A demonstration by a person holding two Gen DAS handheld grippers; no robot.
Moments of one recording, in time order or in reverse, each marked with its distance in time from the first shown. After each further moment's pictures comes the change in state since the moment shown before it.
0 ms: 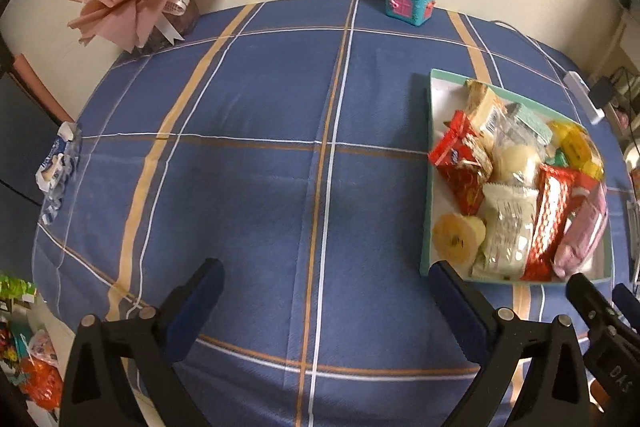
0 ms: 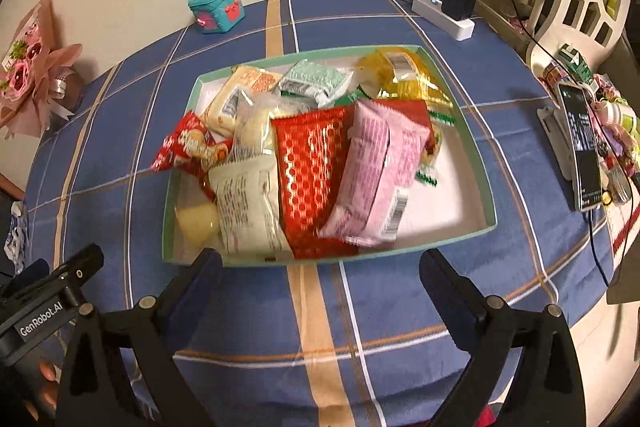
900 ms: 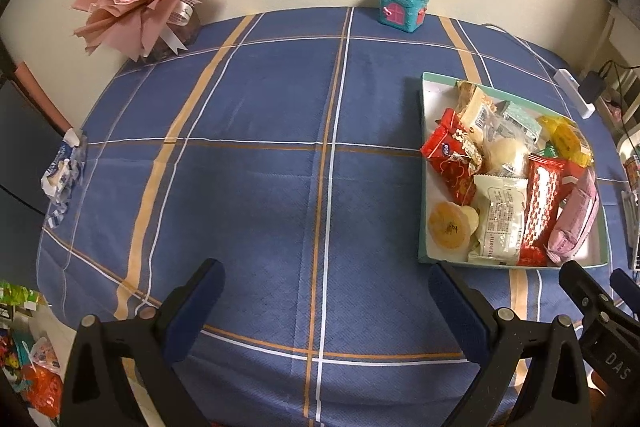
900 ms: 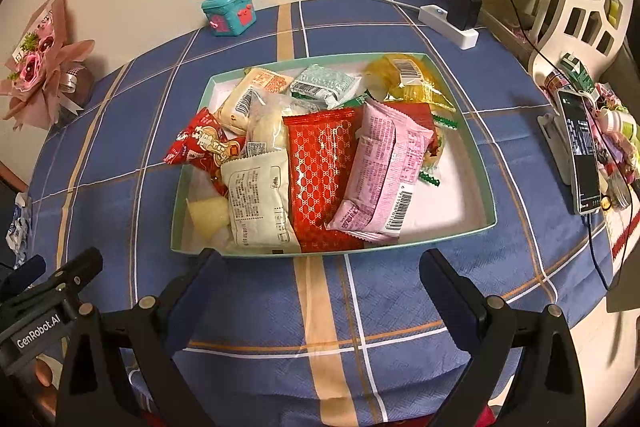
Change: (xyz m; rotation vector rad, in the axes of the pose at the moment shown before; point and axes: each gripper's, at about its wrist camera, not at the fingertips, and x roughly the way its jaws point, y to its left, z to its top) left arm -0.015 0.003 -0.011 0.008 -0.035 0.005; right arm -0.010 0.006 -0.006 -0.026 -0.035 0.008
